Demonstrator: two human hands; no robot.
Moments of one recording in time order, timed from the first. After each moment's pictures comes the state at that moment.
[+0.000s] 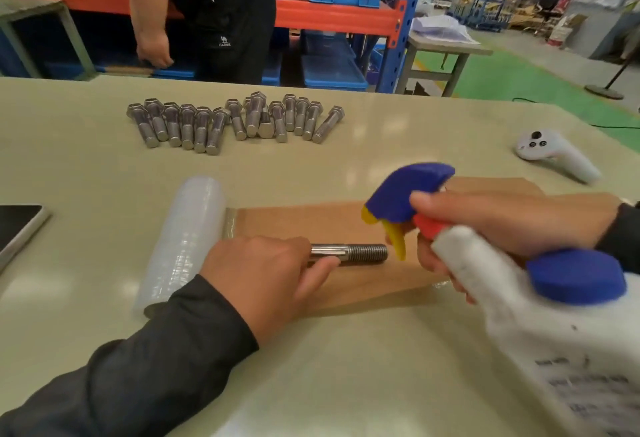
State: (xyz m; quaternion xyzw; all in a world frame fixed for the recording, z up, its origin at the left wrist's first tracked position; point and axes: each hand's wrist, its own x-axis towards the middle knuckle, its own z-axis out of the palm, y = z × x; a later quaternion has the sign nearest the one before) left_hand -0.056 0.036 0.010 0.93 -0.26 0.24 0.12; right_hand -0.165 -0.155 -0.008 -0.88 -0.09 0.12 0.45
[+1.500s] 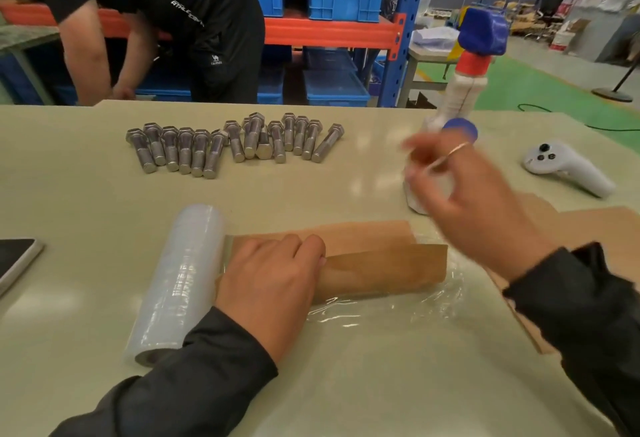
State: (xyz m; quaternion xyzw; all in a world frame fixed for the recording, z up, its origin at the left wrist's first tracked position) left_hand -0.032 0.020 -0.002 0.92 -0.24 0.29 0.11; right_hand -0.004 -0.192 0.056 -0.90 -0.15 -0.27 0.31
